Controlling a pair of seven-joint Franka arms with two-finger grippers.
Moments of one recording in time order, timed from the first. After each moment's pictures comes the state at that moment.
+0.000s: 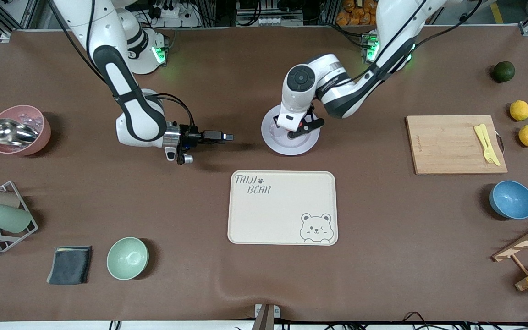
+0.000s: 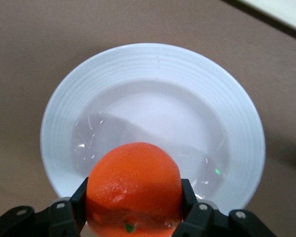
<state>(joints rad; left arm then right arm) -0.07 0.55 -0.81 -2.07 0.36 2.31 -1.52 0.40 0.39 0.03 -2.28 1.63 2.11 -0.72</state>
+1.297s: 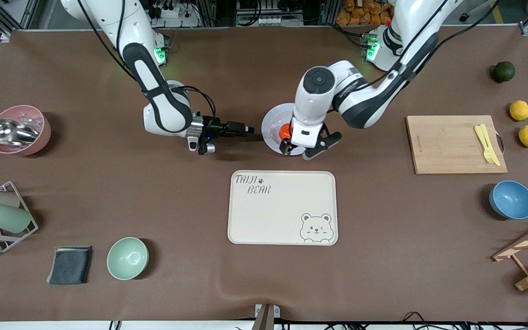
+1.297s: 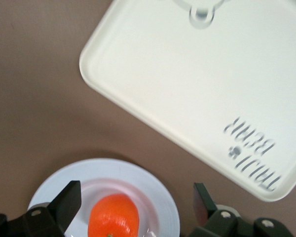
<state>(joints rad) 0.04 0.42 -0.79 -1.94 0.43 2.30 -1.56 0.60 0.43 0.03 -2.27 1.89 2.22 -0.86</state>
